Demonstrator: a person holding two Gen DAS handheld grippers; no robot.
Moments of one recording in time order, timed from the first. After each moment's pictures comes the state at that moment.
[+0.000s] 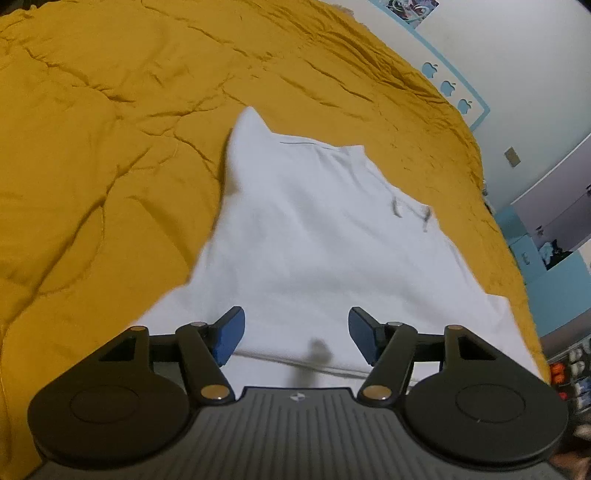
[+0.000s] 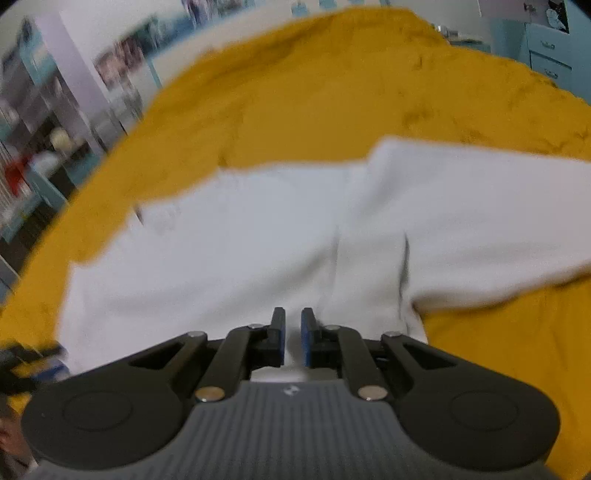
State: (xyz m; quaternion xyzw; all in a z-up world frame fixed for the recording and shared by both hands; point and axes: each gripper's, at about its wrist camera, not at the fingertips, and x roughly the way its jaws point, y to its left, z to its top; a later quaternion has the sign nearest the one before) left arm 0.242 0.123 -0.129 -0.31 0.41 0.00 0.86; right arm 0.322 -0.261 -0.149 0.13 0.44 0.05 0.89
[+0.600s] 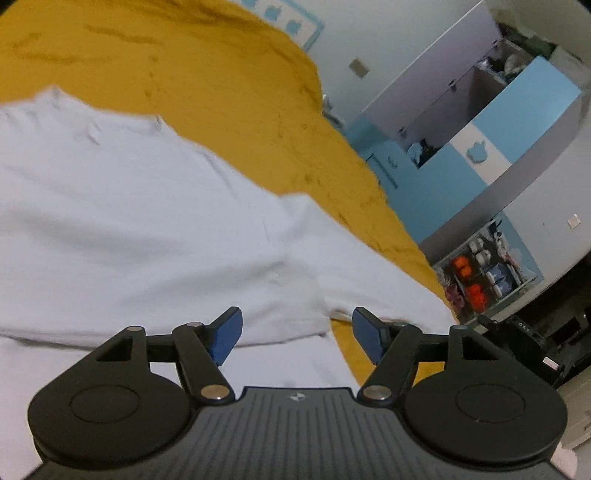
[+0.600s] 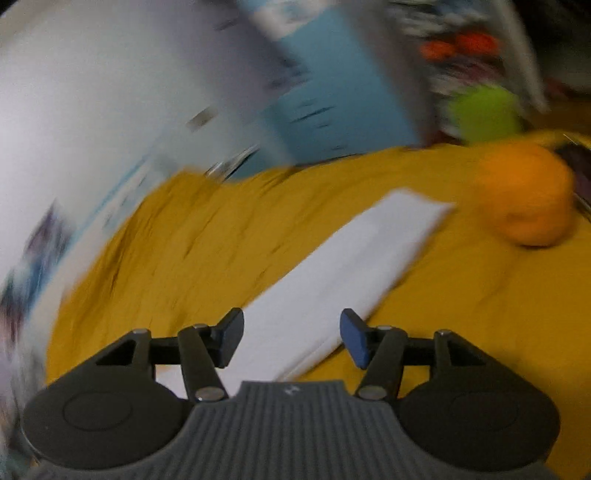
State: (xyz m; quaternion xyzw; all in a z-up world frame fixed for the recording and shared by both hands) left arm 0.282 -0.099 -0.092 -0.24 0.41 -0.25 0.84; right arm 0.184 -0.548 -0.104 0.42 0.19 -0.26 0.85
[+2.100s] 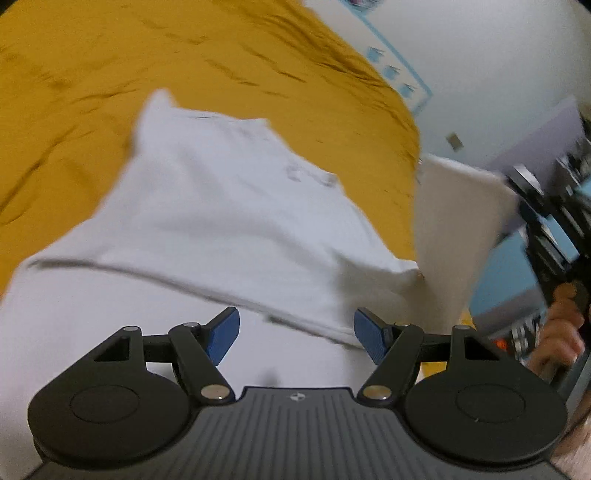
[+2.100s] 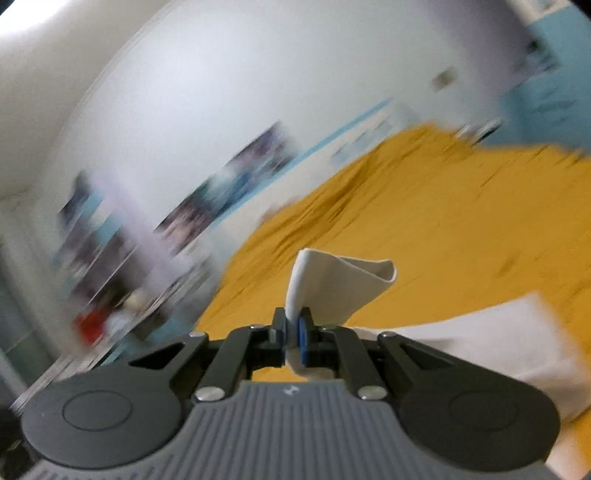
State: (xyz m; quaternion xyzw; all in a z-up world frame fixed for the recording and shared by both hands) left arm 0.201 0.085 -0.089 -0.35 0.41 -0.08 0.84; right arm 0.302 -0.162 -0.005 0.30 0.21 0.17 0.92
